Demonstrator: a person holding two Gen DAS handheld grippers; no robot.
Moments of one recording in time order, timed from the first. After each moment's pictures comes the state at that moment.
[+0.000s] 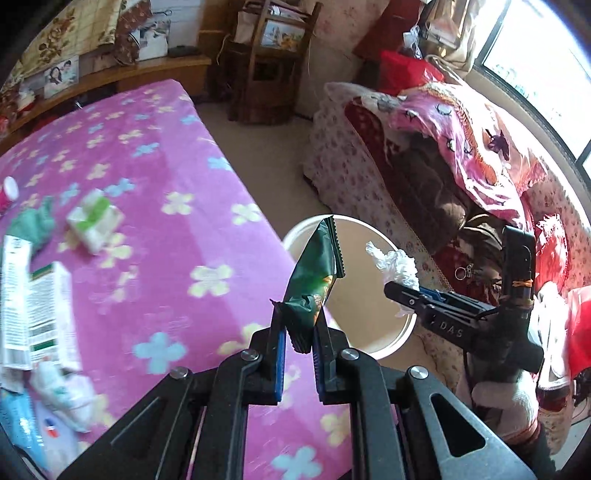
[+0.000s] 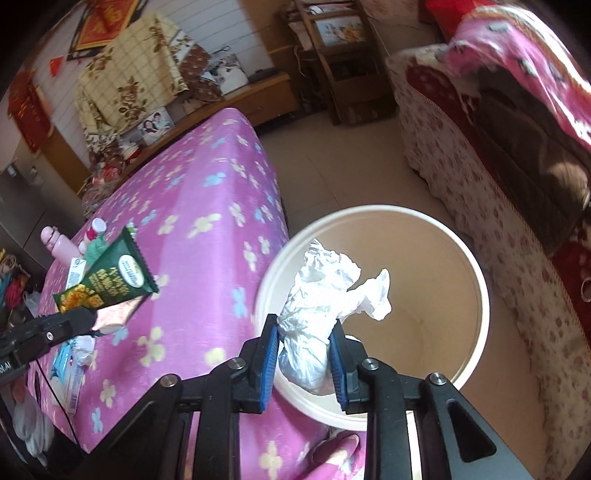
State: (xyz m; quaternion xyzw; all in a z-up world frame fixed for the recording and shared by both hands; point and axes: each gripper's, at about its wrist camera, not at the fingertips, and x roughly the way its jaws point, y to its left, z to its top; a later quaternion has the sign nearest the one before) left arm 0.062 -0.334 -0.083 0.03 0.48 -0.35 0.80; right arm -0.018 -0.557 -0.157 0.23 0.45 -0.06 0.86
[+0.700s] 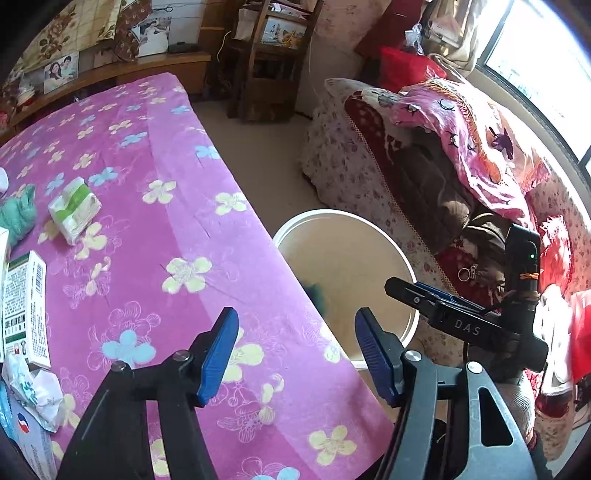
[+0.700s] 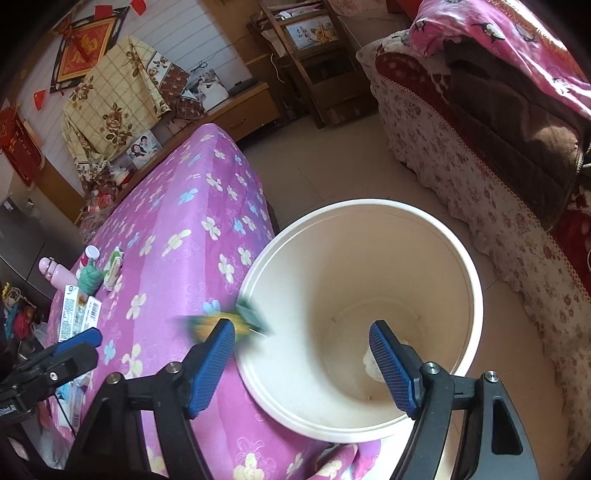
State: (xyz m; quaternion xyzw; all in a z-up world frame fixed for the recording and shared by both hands) left arm 0.057 -0.345 -0.102 0.03 0.48 -0.35 0.80; right arm -0.024 -0.578 -0.175 0.28 0.43 -0.07 0.86
